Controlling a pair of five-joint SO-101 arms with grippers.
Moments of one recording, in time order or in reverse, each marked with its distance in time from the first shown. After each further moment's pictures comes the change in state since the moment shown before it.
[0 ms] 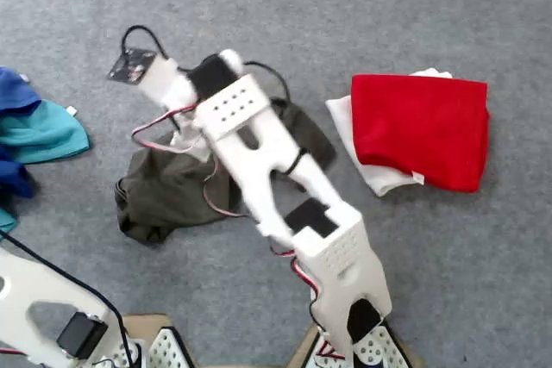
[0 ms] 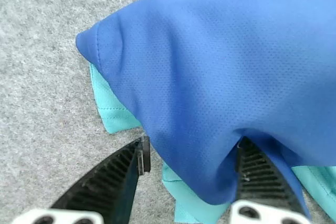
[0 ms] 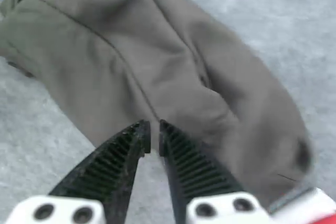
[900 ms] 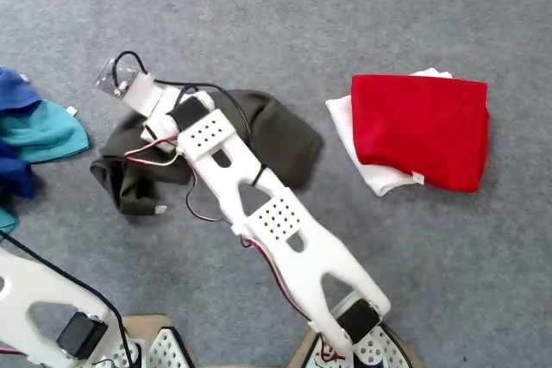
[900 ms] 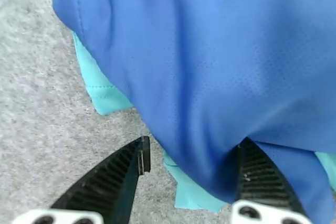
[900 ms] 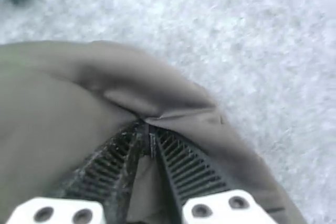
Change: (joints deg) left arm 0.0 0.0 8.2 -0.3 0.0; right arm -0.1 45.8 -44.3 -26.6 -0.9
